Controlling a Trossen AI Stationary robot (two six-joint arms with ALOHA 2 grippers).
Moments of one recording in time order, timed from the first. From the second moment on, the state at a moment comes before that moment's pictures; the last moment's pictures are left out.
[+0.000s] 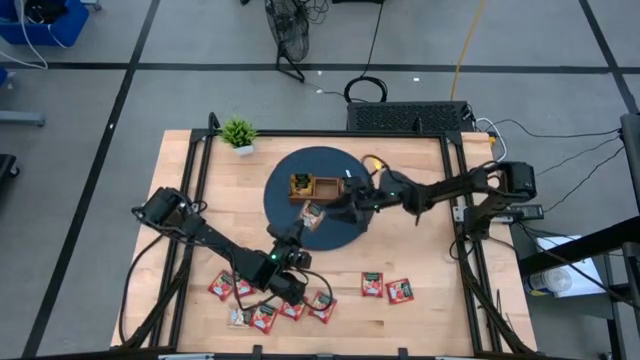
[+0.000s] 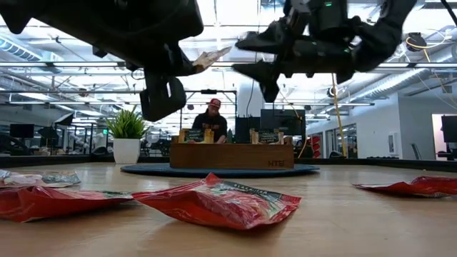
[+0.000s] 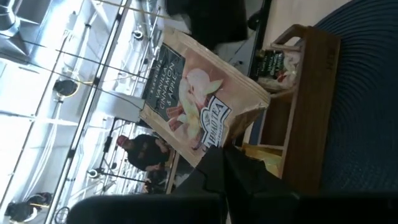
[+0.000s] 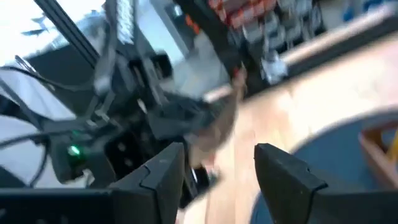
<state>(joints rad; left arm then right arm) -0.50 1.91 1.09 -0.21 -1.50 0.17 -0.15 1.61 0.64 0.91 -0.39 0.53</state>
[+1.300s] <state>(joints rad) -0.46 1.91 1.09 -0.20 -1.43 0.14 -0.12 1.61 0.76 0.75 -0.31 0.40</state>
